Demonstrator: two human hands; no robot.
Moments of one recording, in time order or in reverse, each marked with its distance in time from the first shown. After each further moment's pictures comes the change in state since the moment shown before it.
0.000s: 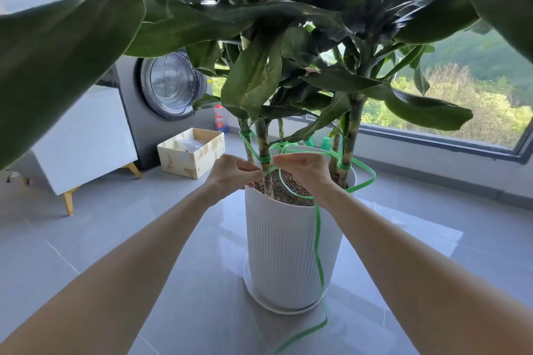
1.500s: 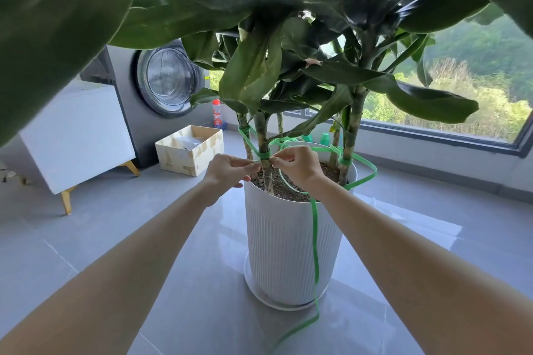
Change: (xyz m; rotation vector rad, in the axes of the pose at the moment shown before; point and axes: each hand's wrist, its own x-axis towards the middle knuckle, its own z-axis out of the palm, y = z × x) left_hand 0.001 -0.006 0.001 -0.183 0.044 -0.098; right_hand 0.006 -0.007 0.013 -0.415 -0.006 -0.141
